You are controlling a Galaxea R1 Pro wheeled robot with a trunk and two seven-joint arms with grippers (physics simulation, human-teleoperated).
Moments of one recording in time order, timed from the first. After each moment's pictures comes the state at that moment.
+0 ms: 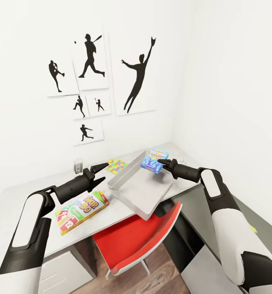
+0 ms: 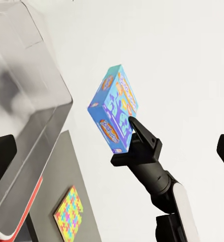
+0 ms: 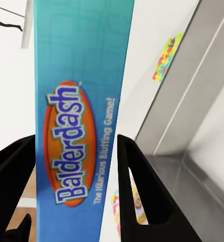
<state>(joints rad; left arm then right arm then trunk) -0.54 0.01 0.14 -1.61 1.43 0.99 0.20 -0.94 -0.02 -0.20 -0.88 -0.73 1.00 0.38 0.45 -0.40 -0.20</state>
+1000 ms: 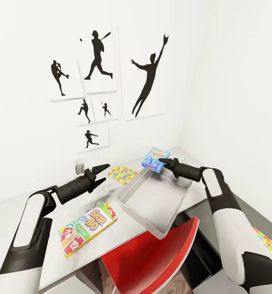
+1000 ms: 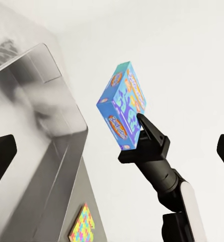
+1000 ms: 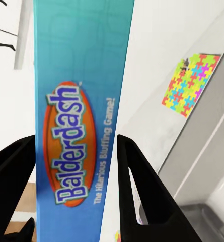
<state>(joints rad) -0.54 0.01 0.13 -1.60 1.42 0.99 0.21 -0.94 -0.02 -0.21 -0.90 -0.73 1.00 0.37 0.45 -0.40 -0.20</state>
